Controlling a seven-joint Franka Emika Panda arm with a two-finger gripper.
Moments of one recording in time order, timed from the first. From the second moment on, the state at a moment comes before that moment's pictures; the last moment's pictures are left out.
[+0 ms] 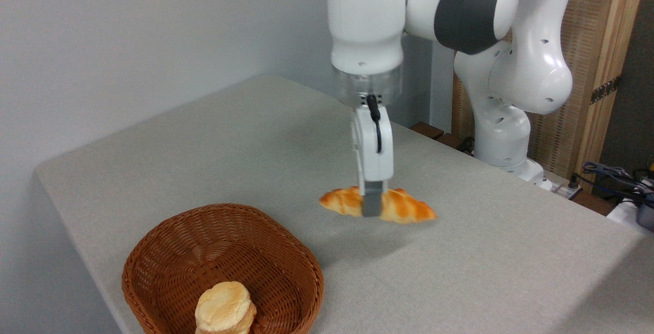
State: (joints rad) arm -0.16 -0.33 0.31 -2.24 -0.03 1.91 1.51
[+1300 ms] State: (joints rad) arm -0.19 0.25 0.15 -1.59 -0.26 2.01 0.91
